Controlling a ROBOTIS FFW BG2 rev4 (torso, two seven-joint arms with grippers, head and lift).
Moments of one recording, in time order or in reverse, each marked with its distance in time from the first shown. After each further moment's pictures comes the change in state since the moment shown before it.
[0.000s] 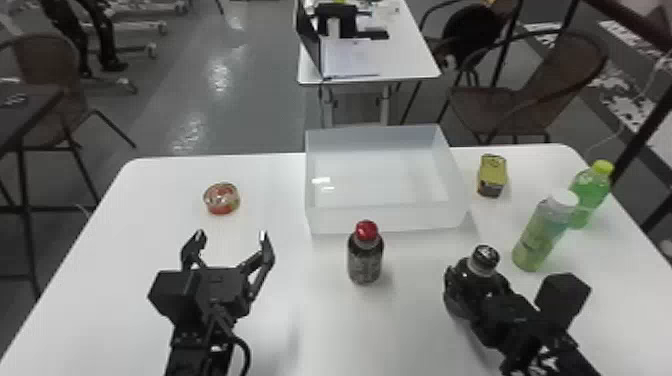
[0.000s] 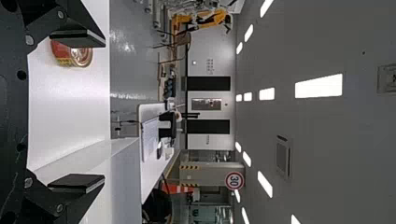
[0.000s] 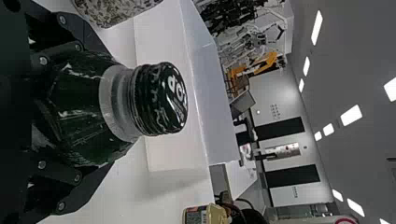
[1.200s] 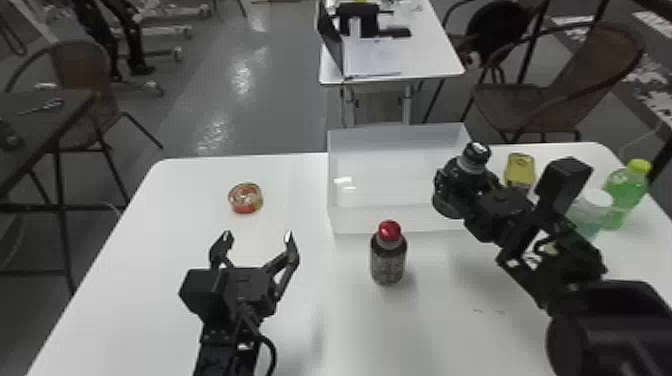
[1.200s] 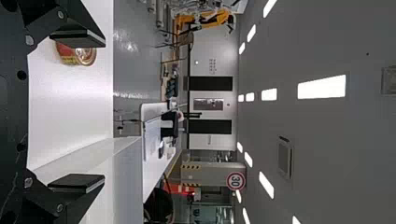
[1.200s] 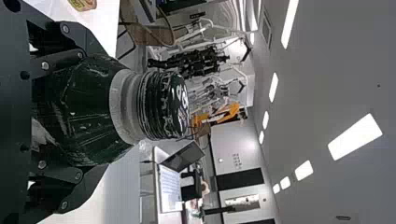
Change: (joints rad) left arm 0.004 -0.006 -0.003 -0.001 0.004 0.007 0.000; right arm -0.337 0.011 0.068 0.049 -0.021 0.075 0.122
